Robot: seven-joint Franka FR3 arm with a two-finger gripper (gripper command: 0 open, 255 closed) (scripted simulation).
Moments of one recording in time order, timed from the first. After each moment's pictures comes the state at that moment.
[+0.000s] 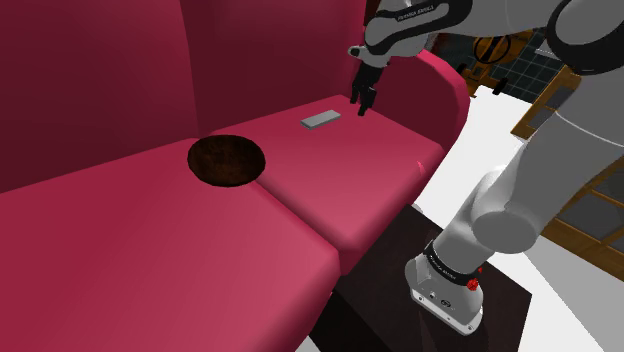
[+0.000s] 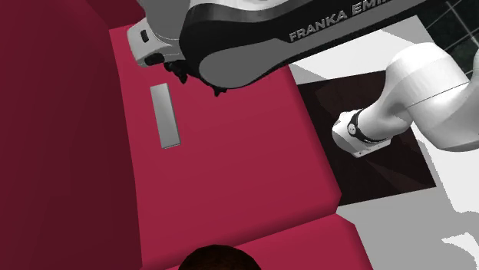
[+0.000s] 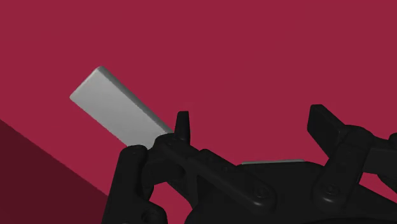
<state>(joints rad) 0.18 -0.05 -0.46 -2.11 -0.02 2.10 -1.28</state>
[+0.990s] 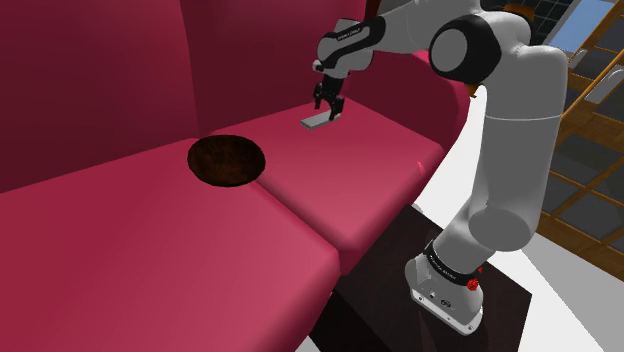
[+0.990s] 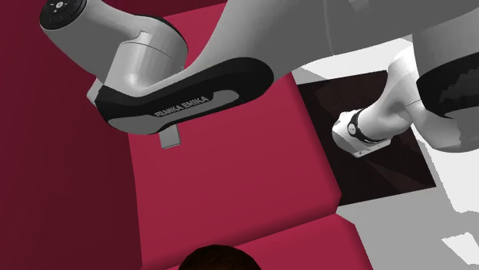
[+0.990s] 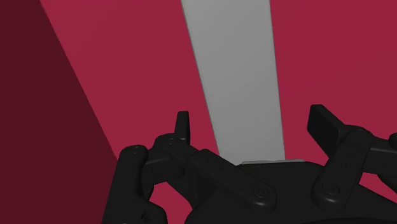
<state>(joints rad) 0.10 0.46 -0.37 -1.69 0.20 2.14 -1.83</state>
